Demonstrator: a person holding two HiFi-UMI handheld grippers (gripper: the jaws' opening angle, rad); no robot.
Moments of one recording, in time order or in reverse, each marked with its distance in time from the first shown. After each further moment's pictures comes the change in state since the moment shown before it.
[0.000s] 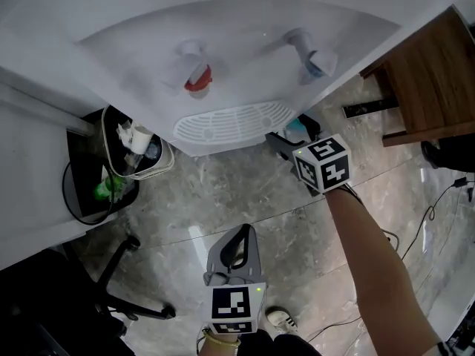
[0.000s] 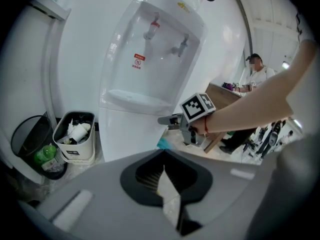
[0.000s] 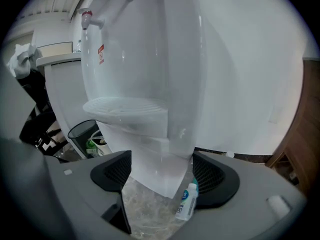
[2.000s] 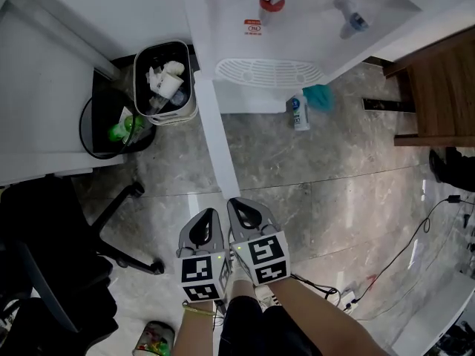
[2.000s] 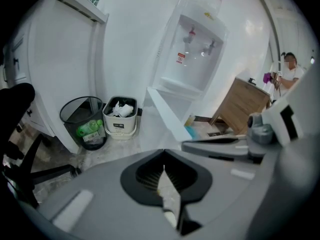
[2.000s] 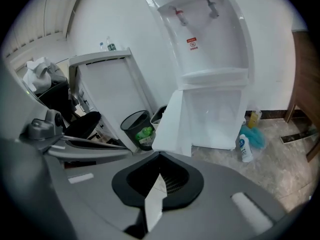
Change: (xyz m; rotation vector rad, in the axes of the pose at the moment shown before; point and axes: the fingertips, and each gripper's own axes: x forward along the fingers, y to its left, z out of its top) left arm -0.087 0.082 -0.104 -0.136 0.064 0.278; right arm -0.111 0.299 -0.099 0.185 0.085 0.207
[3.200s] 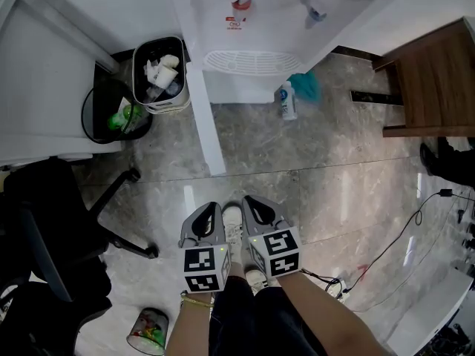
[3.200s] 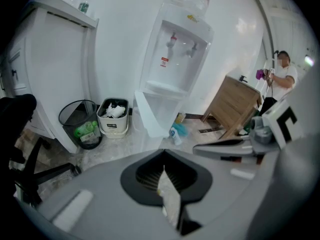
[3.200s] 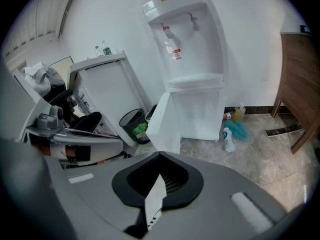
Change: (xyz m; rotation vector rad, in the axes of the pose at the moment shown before) left arm -0.044 -0.050 -0.004 0.044 0.027 -0.039; right arm -0.083 -0.023 -0.022 0.042 0.051 -0.051
